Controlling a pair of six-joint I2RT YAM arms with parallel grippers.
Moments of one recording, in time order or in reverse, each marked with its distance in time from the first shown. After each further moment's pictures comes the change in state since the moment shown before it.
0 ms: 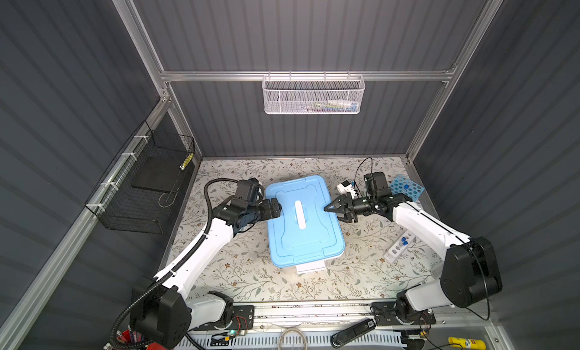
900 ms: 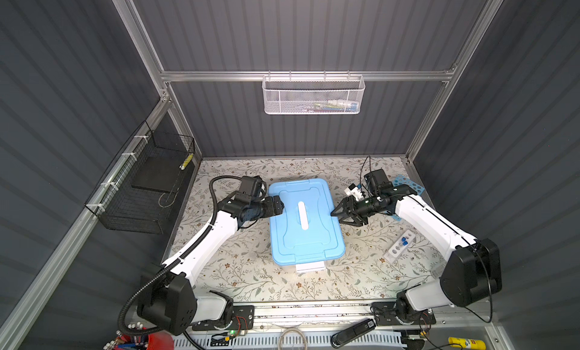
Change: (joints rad) left arm 0.002 0.092 0.056 0.002 0.037 0.011; right arm -0.003 0.012 0.132 -0.391 0.257 -0.171
